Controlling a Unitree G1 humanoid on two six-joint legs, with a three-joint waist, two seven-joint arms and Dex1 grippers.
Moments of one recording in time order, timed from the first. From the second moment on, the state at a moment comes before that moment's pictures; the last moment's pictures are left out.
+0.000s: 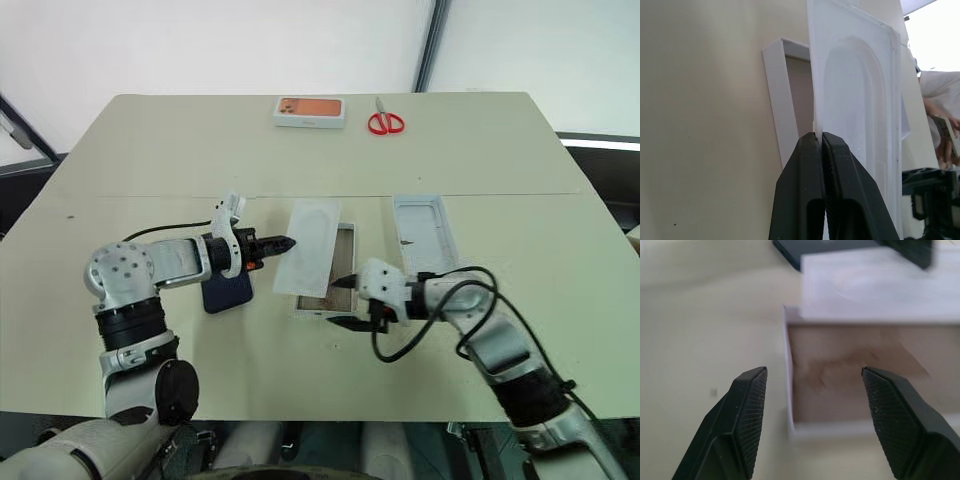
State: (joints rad) left arm -0.65 0.09 0.45 -0.08 -0.82 1.61 -0.09; right arm -0.23 -0.73 0.18 -0.25 0.24 0.28 1.08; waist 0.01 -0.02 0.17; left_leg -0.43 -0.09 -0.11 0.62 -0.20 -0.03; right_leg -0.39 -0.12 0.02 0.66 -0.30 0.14
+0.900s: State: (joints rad) left arm -0.62 -0.06 0.44 -0.18 -0.75 1.60 -0.01; right arm -0.16 -0.77 0.04 -0.21 0.28 0.26 1.04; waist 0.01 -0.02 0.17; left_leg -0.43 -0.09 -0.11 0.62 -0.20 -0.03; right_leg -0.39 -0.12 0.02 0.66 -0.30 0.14
